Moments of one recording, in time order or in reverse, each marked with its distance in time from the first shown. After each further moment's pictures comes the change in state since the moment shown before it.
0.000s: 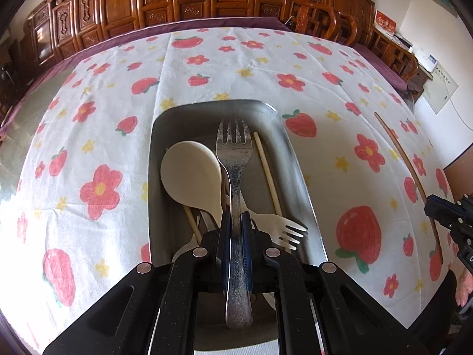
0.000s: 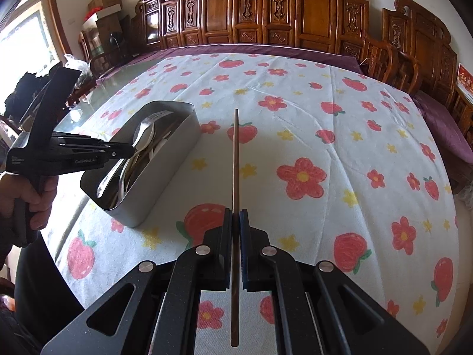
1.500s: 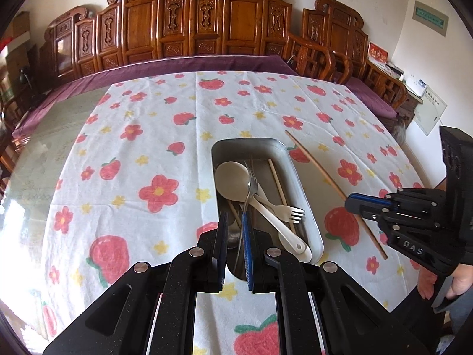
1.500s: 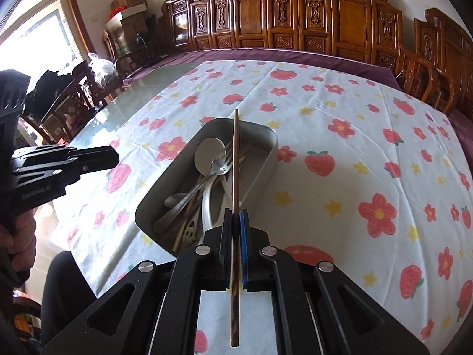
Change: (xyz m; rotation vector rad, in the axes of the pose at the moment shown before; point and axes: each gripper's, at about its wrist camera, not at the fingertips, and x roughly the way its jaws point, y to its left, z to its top) left arm -0.108 0.041 -0.032 -0.027 -0.177 -0.008; right arm 0.020 0.093 0.047 -0.034 -0.006 0.124
